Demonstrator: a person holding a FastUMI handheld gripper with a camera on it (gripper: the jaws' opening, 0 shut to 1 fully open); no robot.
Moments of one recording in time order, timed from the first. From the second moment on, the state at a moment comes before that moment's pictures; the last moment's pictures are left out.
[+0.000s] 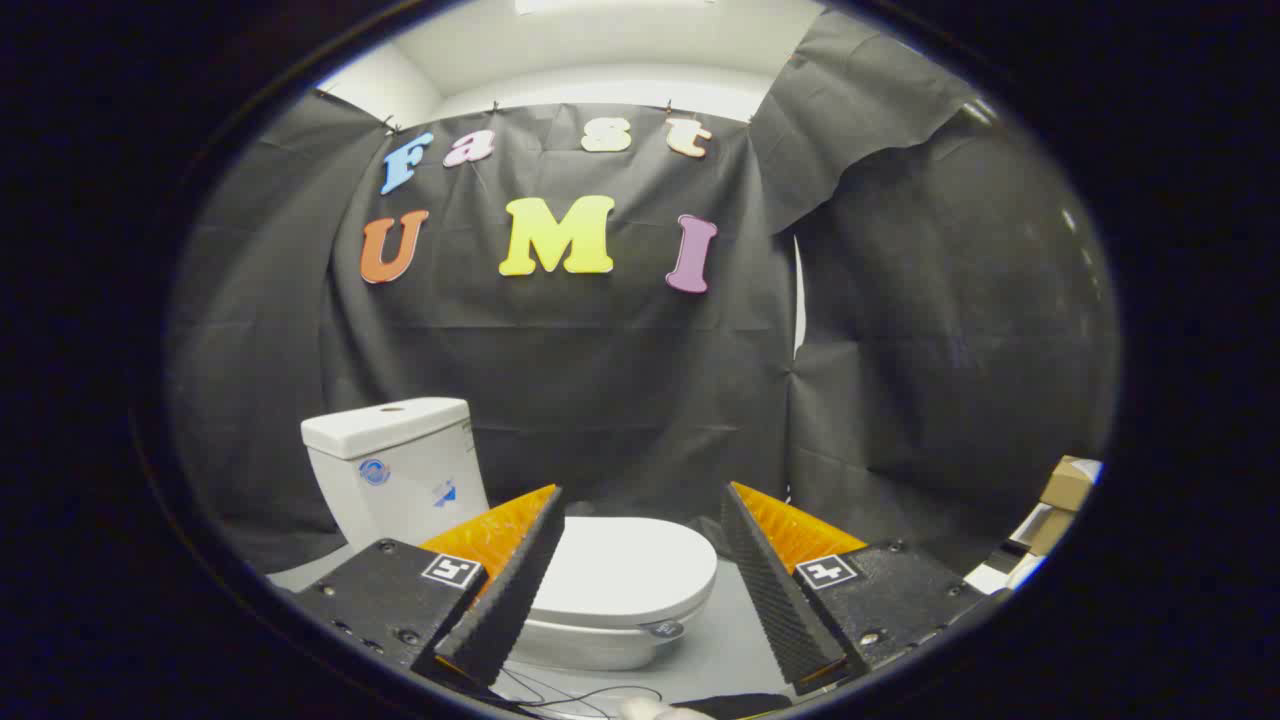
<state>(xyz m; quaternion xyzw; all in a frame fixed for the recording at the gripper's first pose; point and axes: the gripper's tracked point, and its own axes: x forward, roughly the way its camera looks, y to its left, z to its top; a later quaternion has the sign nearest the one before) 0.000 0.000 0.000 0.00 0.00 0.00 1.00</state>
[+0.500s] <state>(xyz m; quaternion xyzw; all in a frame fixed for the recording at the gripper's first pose) 0.003 0.004 0.001 0.00 0.00 0.00 1.00</state>
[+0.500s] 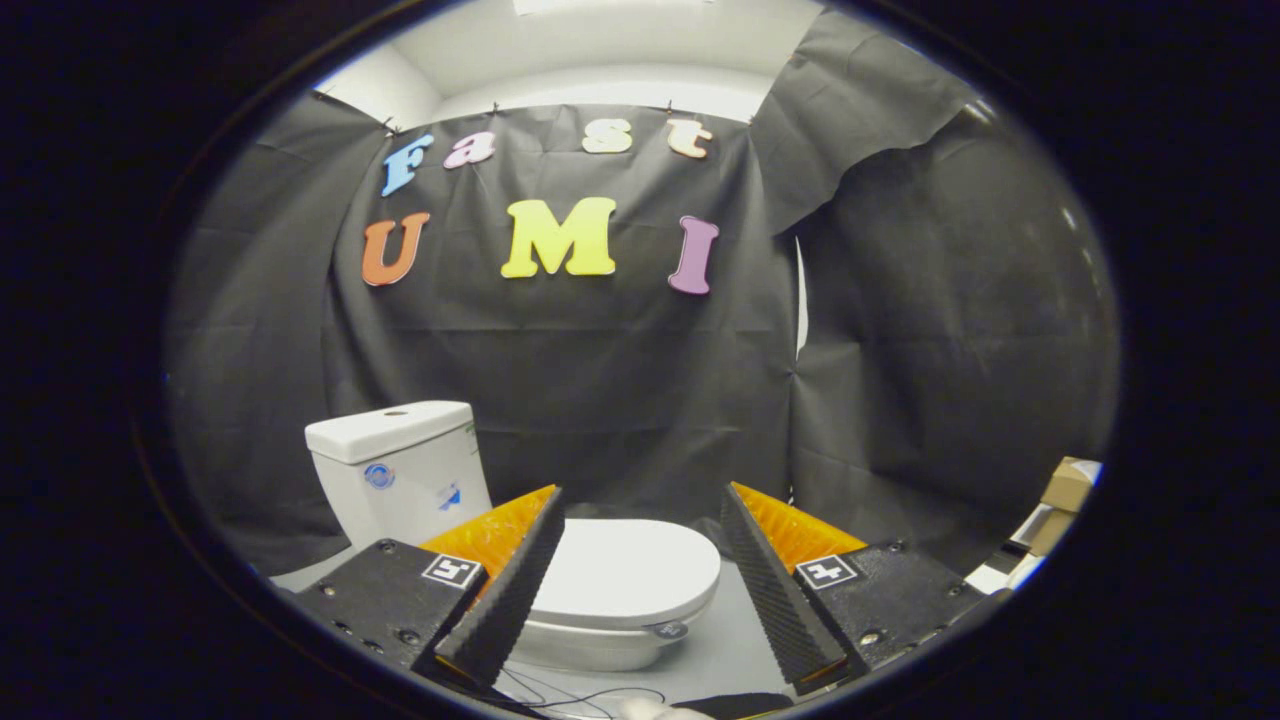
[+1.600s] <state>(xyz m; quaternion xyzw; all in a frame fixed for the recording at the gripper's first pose) 0.143 -0.065 -0.111 0.22 0.12 -0.02 0.97</state>
